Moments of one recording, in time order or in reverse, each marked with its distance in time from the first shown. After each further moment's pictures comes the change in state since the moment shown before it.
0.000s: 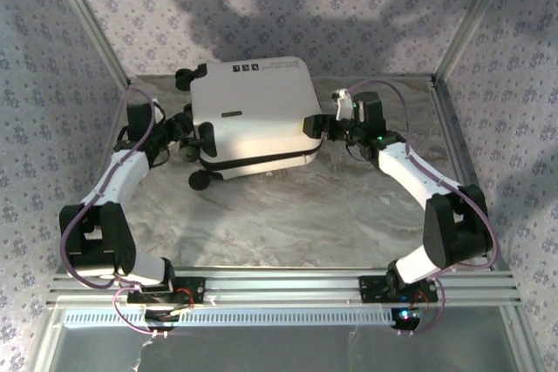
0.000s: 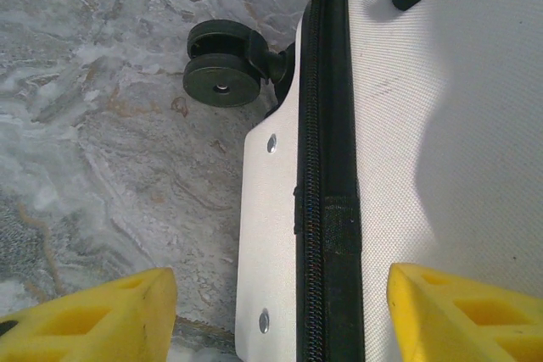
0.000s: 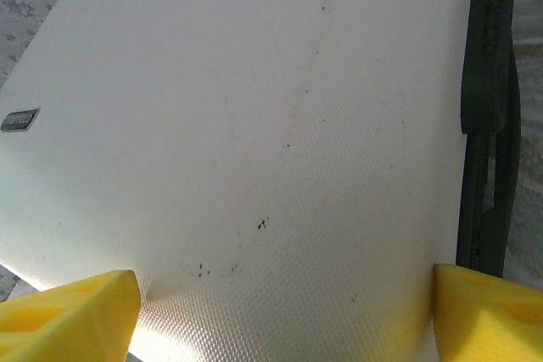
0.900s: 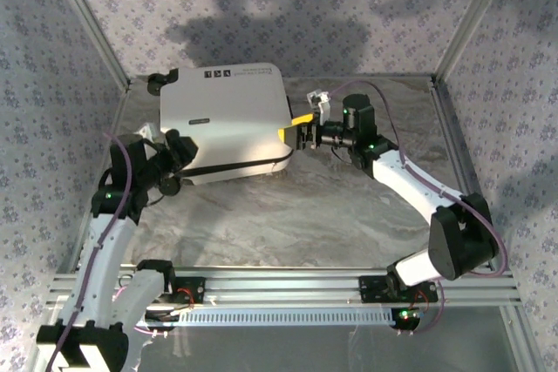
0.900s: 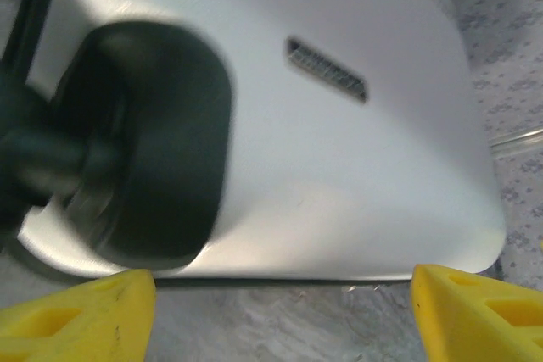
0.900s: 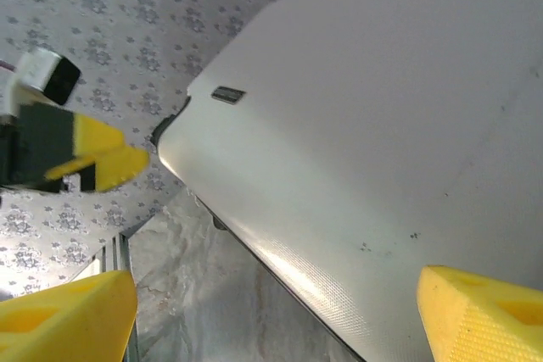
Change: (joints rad) left arm -0.086 -0.607 -0.163 -0.336 0.045 -0.199; right arm 0.107 -0.072 -0.016 0.152 -0.237 -0.032
